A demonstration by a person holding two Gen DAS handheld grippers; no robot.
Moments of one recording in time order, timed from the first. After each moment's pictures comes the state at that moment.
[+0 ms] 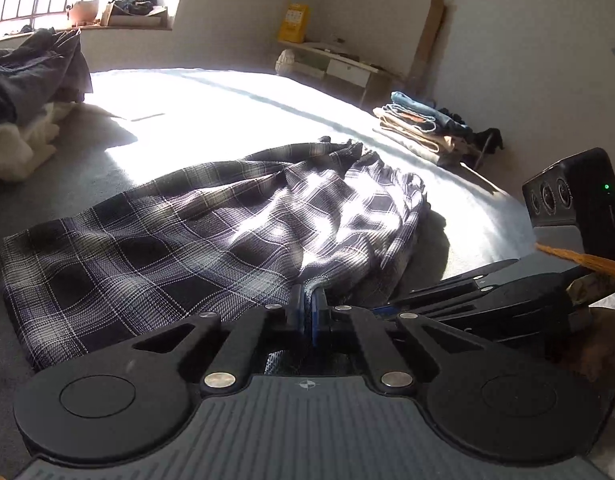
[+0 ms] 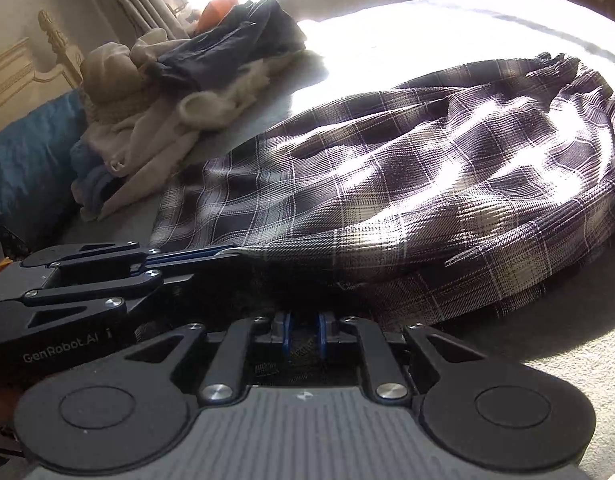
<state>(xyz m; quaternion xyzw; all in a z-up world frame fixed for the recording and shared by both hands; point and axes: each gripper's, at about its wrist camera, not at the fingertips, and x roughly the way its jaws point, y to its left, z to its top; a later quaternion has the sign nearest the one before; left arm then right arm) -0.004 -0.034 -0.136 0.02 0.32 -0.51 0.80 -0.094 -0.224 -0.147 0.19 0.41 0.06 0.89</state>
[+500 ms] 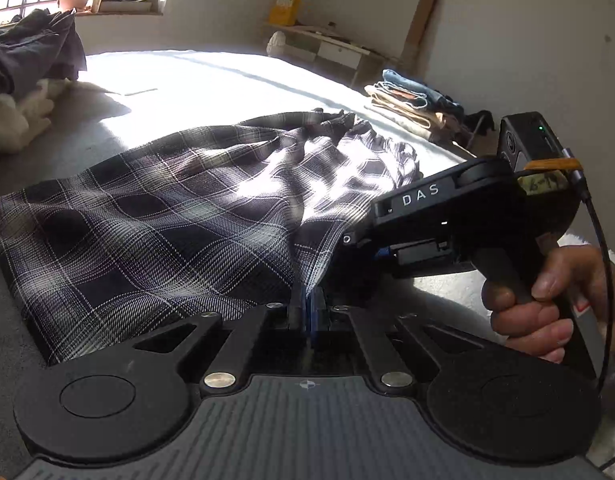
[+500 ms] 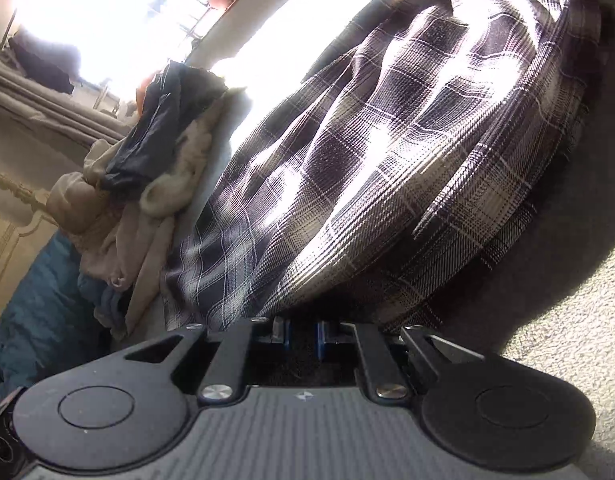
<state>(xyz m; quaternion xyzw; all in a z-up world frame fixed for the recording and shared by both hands) -0.017 -0.024 -0.161 0.05 0.34 -0.52 0.78 -0.091 -0.279 -0.183 0.45 0.37 -0.01 0.81</state>
